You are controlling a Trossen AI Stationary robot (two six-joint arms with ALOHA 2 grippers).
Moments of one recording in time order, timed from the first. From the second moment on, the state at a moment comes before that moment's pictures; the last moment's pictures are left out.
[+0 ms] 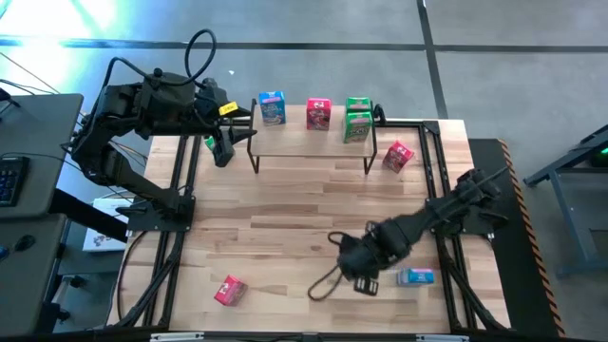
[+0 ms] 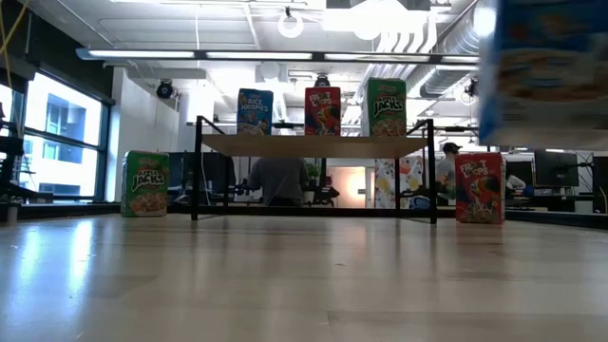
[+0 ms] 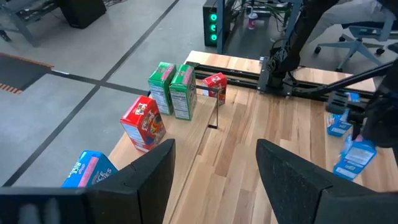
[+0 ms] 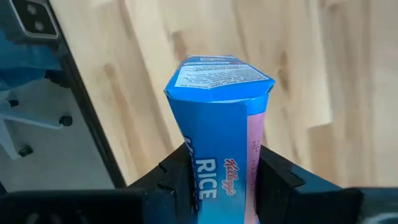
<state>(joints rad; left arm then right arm) 0.07 1.42 2.18 -1.27 -0.28 -0.06 0.51 1.79 1.72 -1.34 -0.03 0.77</state>
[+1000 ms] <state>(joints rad) 0.07 1.43 2.18 -1.29 -0.21 0.11 0.10 1.79 1.92 -1.39 0.01 0.41</state>
